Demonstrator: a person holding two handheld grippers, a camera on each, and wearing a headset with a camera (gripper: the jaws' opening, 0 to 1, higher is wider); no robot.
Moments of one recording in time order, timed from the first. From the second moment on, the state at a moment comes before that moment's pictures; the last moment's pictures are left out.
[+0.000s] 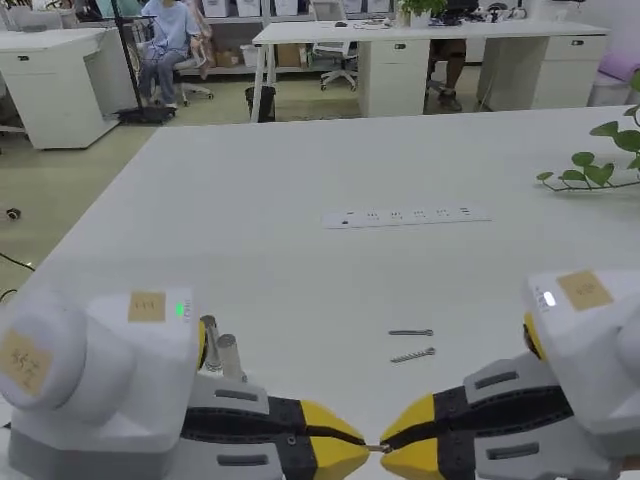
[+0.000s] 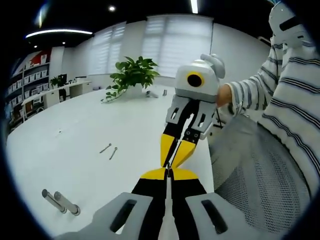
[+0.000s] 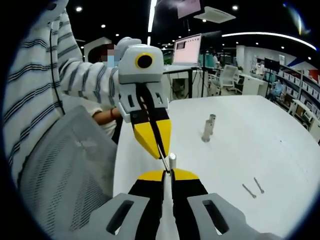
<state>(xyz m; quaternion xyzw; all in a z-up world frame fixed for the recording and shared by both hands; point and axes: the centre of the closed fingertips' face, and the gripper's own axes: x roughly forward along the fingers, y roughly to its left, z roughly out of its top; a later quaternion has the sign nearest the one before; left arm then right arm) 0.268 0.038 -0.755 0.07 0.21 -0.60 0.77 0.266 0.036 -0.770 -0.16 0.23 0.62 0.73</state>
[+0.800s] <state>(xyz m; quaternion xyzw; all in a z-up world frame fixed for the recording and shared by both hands) 0.251 0.038 -0.768 0.11 0.23 -0.62 0.74 0.249 0.037 -0.778 -0.20 0.24 0.65 0.70</state>
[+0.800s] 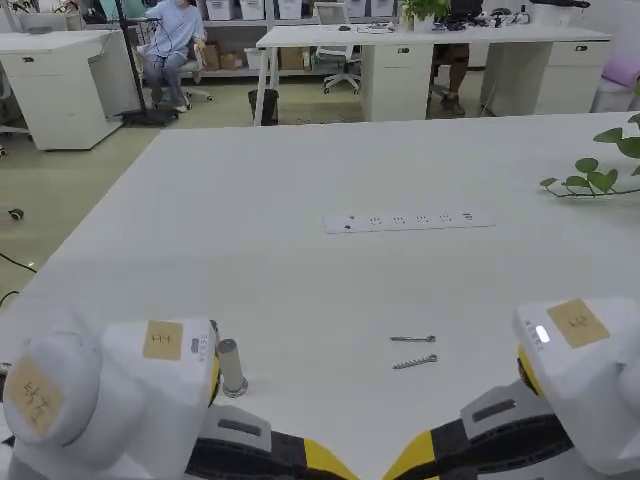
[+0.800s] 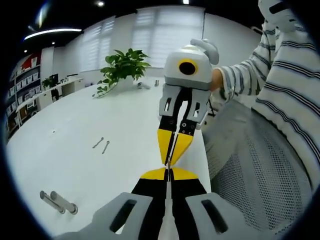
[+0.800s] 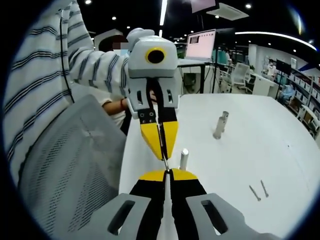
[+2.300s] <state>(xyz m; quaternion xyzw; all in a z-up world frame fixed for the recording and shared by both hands) 0.282 0.069 -0.794 0.10 0.23 -0.51 0.82 0.275 0.029 -0.794 -0.17 0.24 0.59 0.76</state>
